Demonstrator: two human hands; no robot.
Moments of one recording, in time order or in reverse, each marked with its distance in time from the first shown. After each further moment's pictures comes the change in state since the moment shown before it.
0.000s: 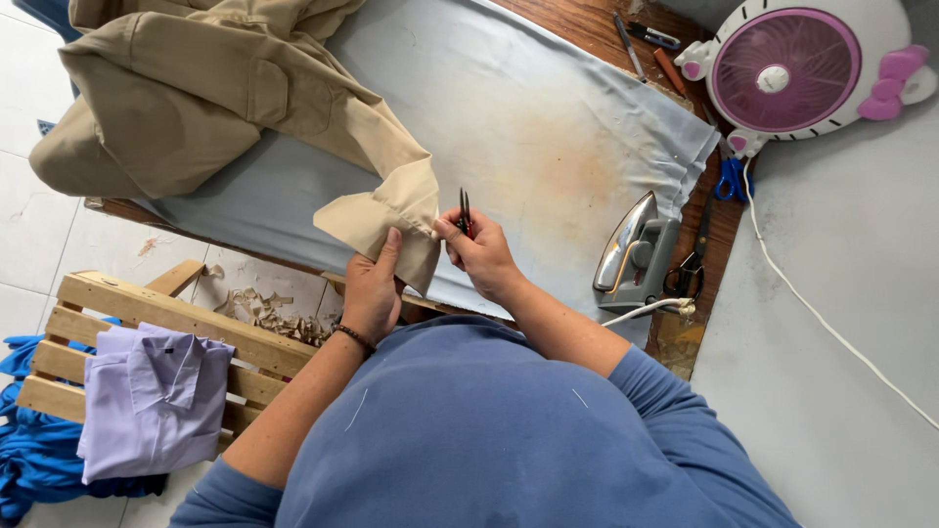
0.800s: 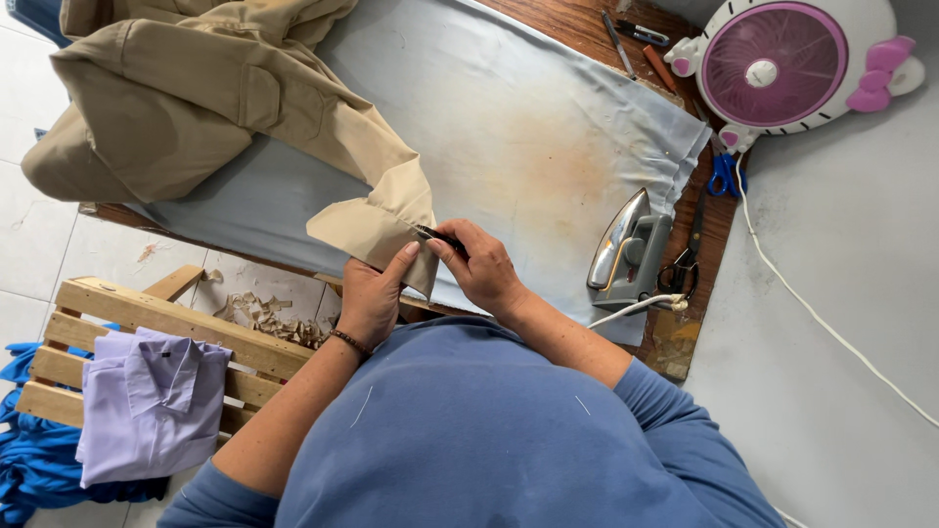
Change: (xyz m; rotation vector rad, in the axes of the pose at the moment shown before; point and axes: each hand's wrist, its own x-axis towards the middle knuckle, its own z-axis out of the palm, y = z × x) left_hand -0.014 -0.005 0.015 -0.039 0.061 0.015; right_hand -0.031 -0.029 -0.010 -0.785 -0.048 -0.495
